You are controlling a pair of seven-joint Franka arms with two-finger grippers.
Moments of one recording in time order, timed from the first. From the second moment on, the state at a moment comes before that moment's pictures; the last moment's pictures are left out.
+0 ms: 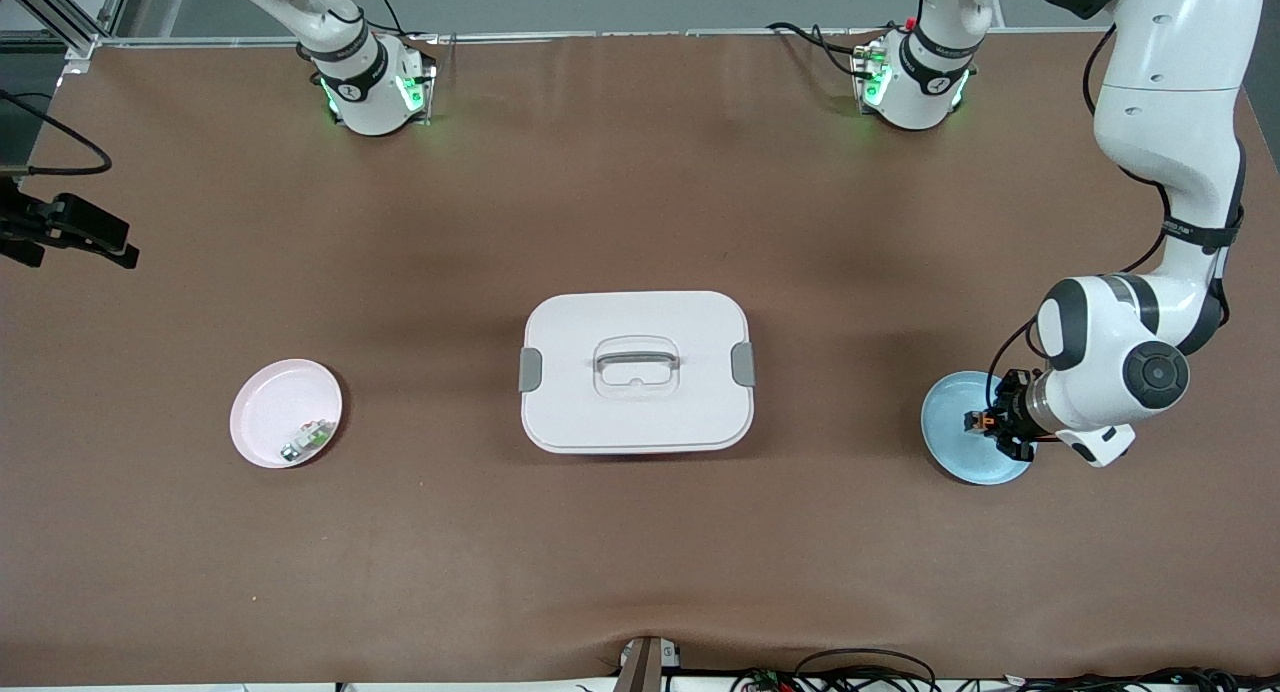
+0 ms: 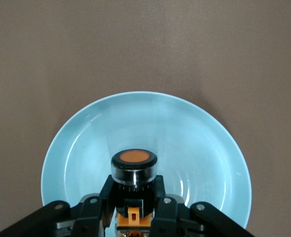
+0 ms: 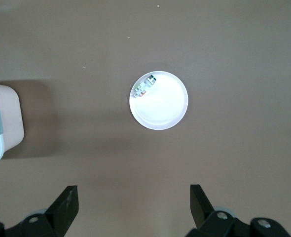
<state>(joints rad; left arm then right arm) 0.04 0.64 -0.01 -1.74 0.02 2.33 -1.44 -0.07 0.12 0.04 -1.35 0.01 1.45 0.01</state>
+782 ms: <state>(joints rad) 0.04 0.64 -0.02 -1.73 0.02 2.34 -1.39 -0.05 0.12 -0.02 -1.35 0.05 1.45 0.01</state>
